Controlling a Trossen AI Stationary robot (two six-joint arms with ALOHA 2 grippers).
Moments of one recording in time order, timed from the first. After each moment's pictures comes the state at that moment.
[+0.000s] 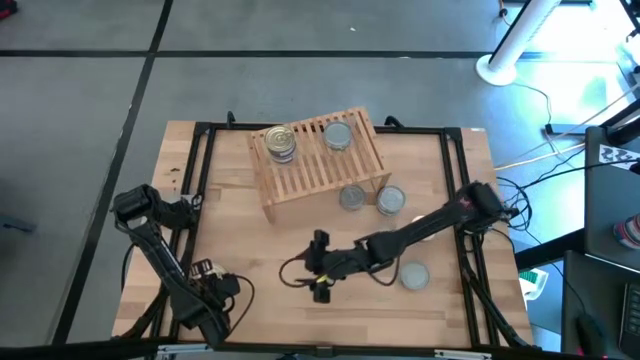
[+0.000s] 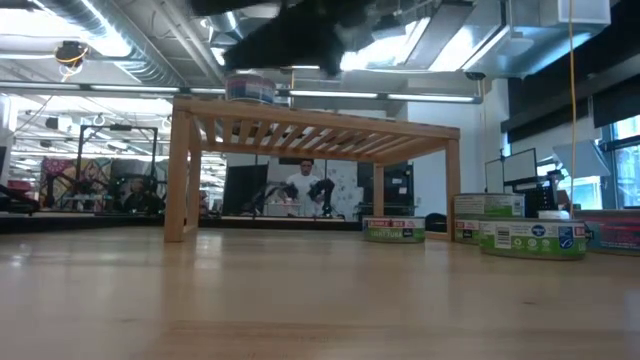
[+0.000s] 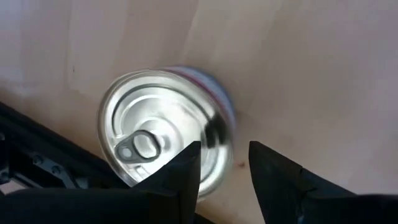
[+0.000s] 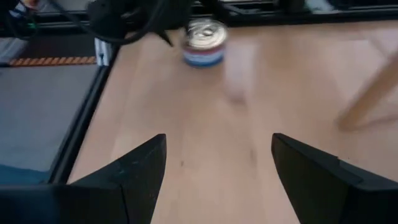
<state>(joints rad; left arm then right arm) -0.99 1.80 1.19 -1.19 -0.03 -1.42 0.40 1.98 1.41 0.04 0.25 0.26</state>
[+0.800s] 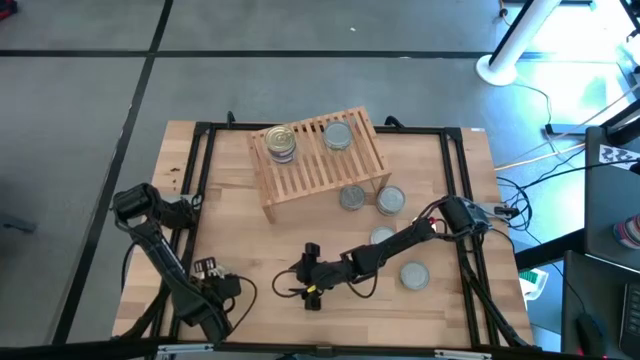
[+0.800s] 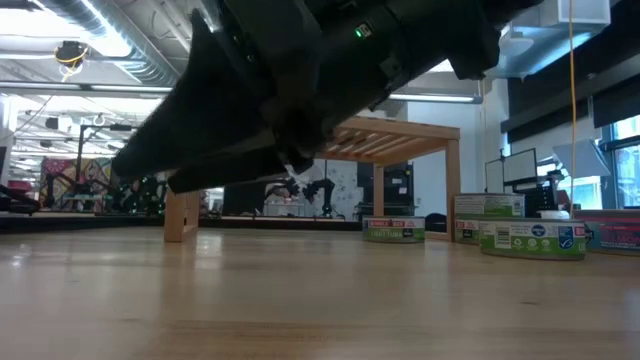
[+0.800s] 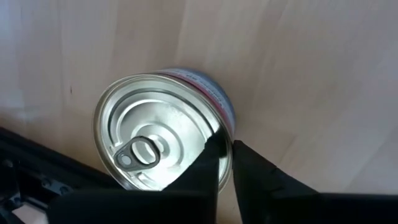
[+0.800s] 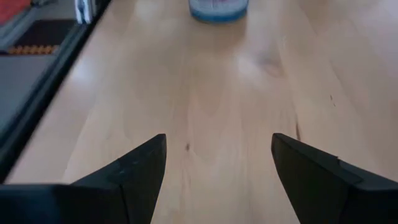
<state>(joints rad) -0.97 1.80 1.17 -1.15 -0.03 -1.28 0.40 2.21 1.41 0.25 0.24 0.26</state>
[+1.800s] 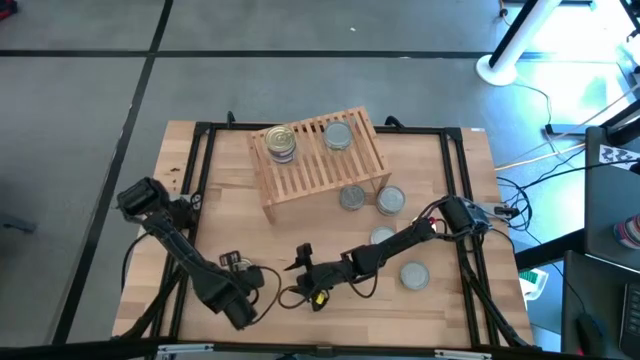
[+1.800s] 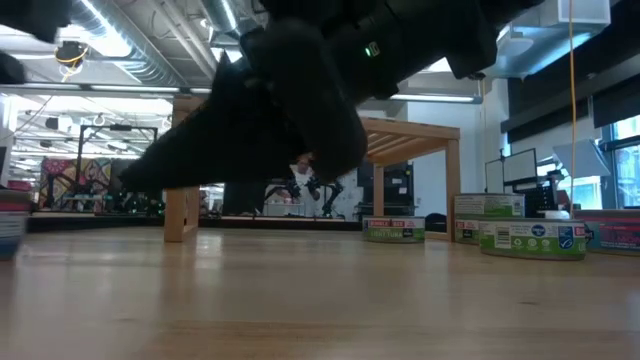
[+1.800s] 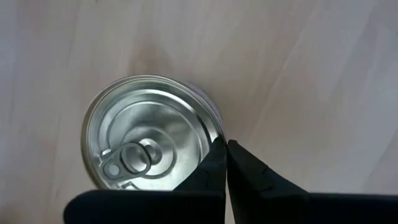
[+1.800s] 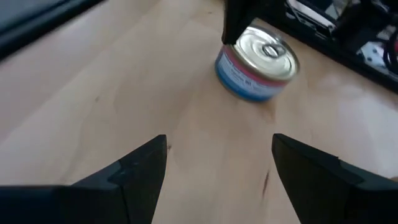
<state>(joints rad) -0.79 1.80 1.17 -0.98 -0.18 -1.14 0.40 2.21 1.41 0.28 0.24 -0.28</state>
